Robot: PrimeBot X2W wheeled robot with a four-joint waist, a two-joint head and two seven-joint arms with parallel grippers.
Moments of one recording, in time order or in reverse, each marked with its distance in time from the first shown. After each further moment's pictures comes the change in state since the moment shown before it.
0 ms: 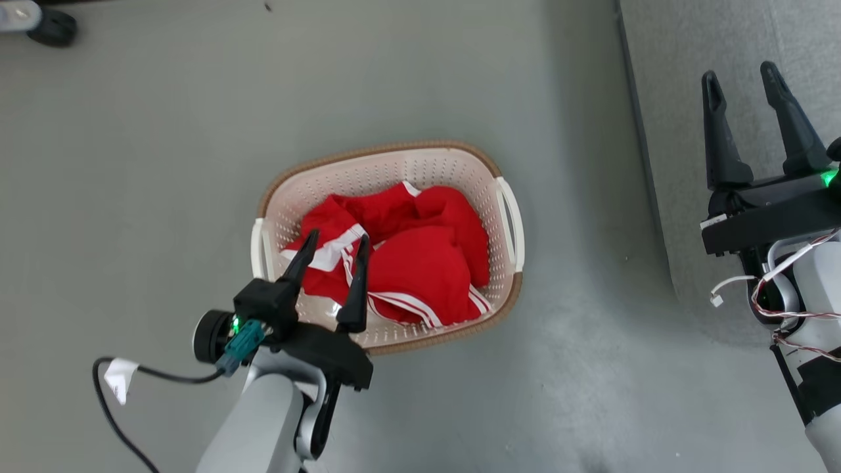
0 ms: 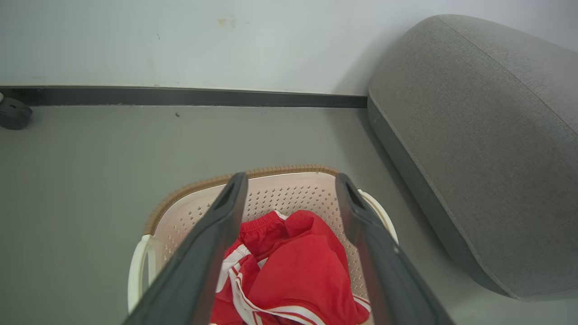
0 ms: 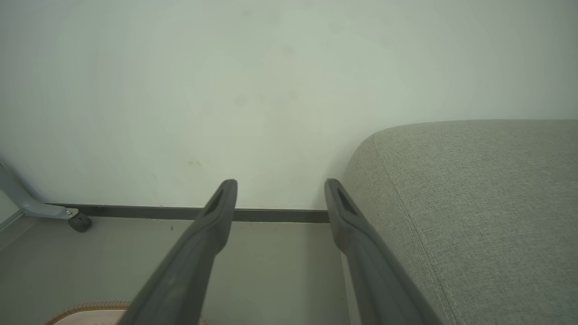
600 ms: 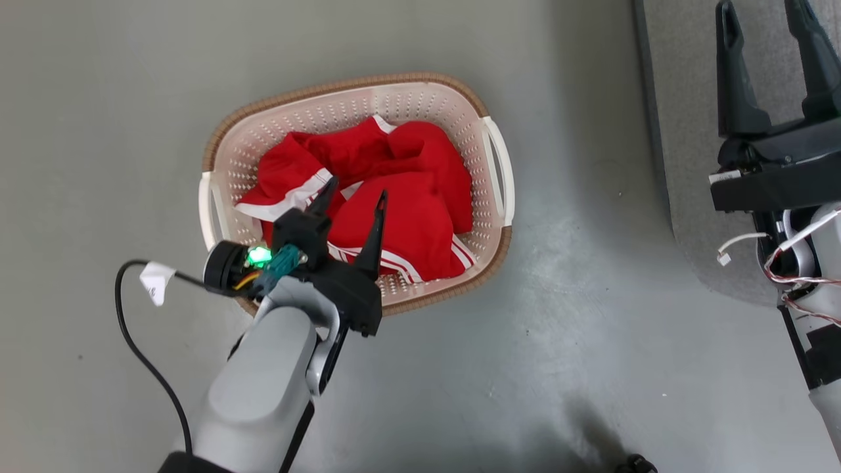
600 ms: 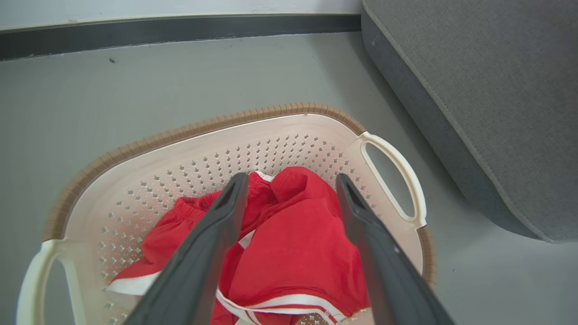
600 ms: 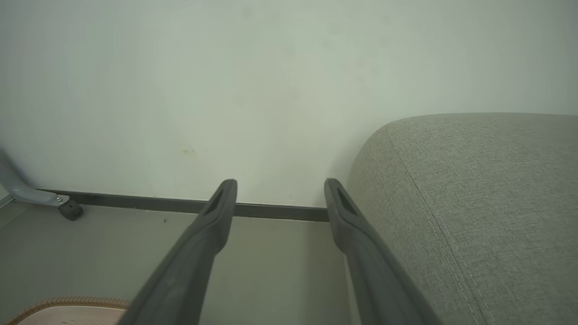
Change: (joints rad) left arm -0.255 -0.001 -0.162 0.232 -0.025 0.016 0.022; right arm -0.074 0.004 -0.024 -0.103 -0.043 0.029 -0.004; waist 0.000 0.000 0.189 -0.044
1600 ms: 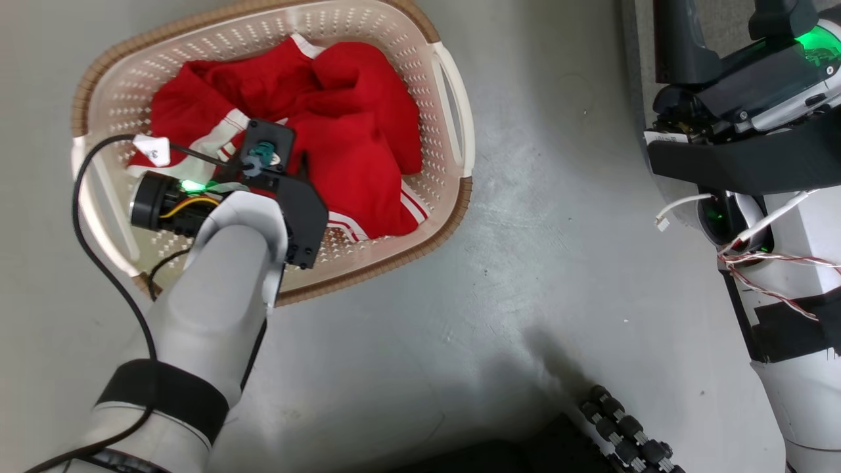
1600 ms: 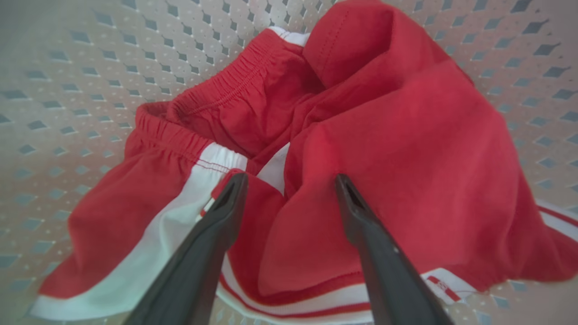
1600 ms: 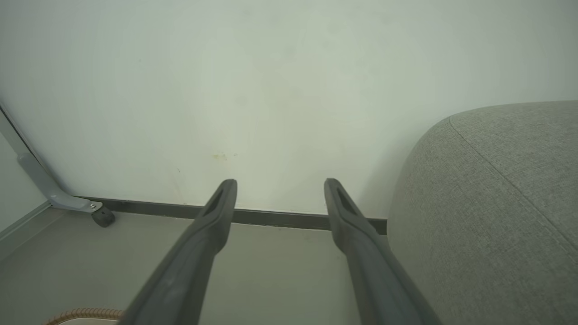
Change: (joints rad) left arm -0.312 0.017 -0.069 0.358 0.082 0.089 0.272; right arm -0.123 0.134 0.057 -0.179 -0.041 0.035 -0.004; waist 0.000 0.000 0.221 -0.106
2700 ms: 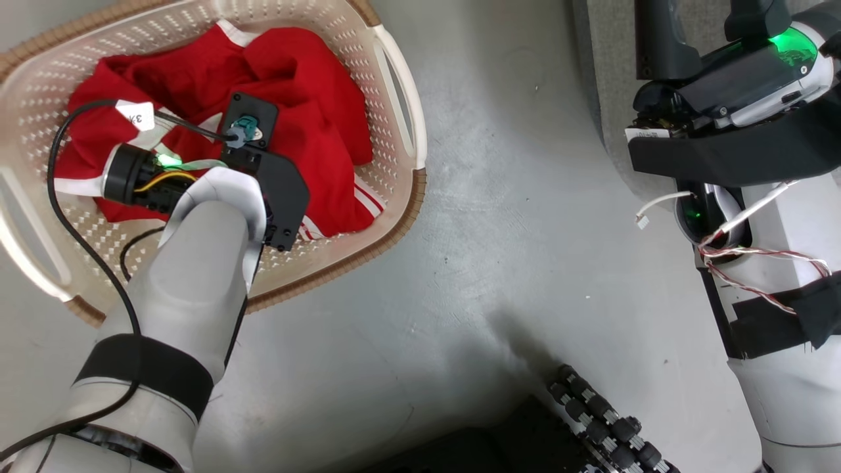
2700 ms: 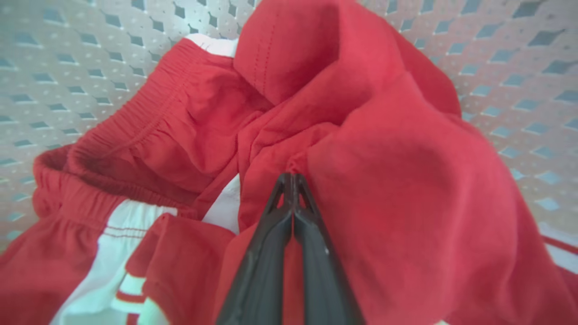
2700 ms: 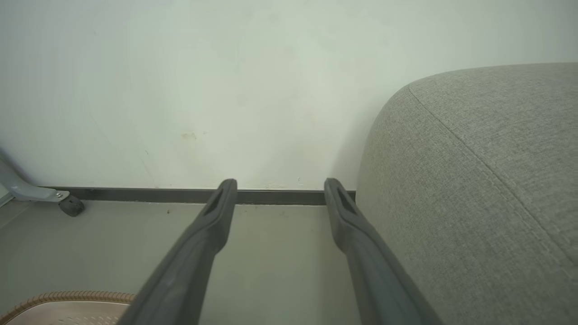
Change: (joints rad) left arm -0.090 0.018 -0.024 0.100 0.030 -0.043 0.015; right arm -0.011 0.065 -0.022 0.041 0.002 0.014 0.000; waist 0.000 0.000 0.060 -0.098
